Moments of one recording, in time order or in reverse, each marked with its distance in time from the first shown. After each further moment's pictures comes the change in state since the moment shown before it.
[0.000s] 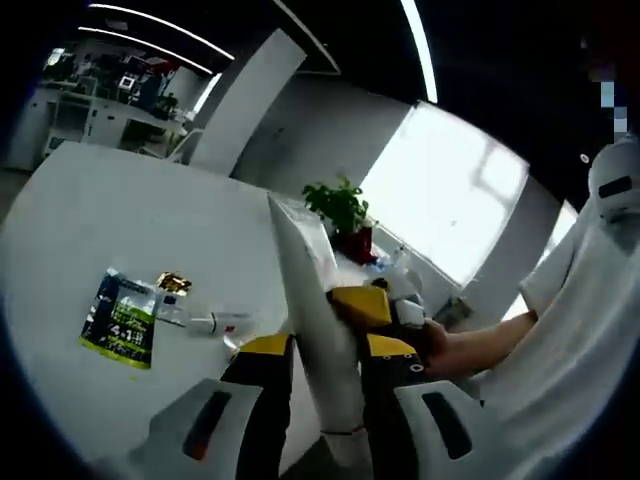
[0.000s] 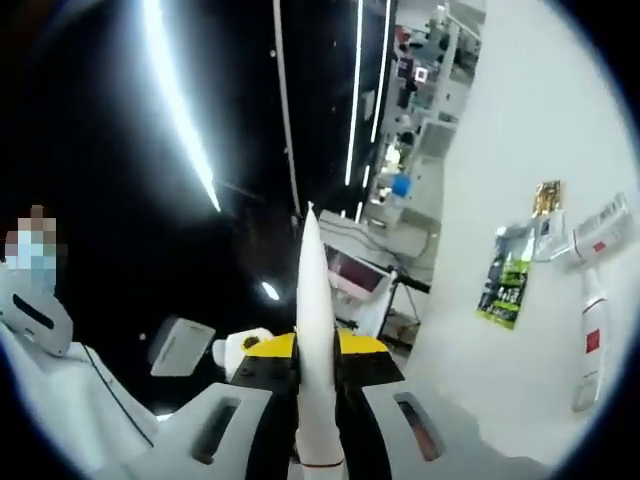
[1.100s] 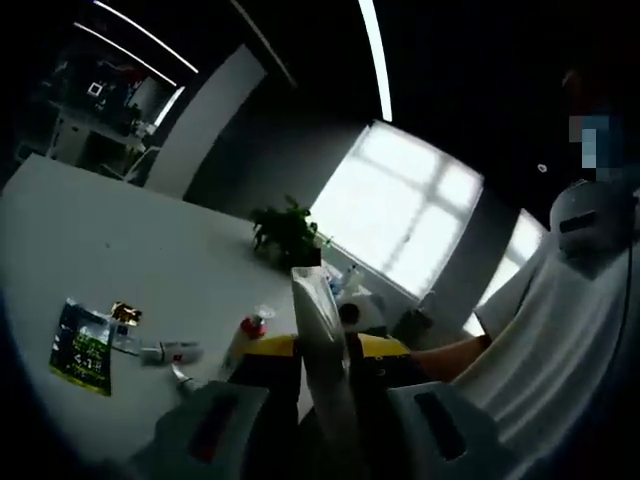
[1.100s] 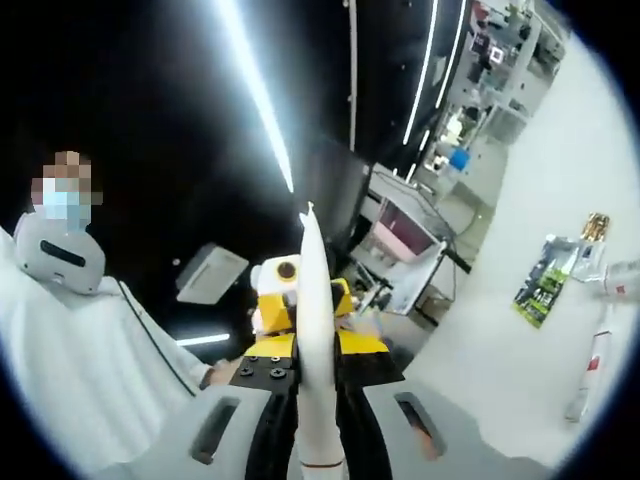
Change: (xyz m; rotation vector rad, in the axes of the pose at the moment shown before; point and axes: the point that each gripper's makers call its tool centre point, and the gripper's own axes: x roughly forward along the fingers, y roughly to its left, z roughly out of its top) left arm -0.005 -0.071 0.026 0.041 -0.052 -0.185; right arm -0.034 0.058 -0.027 -0.172 0.222 0.176
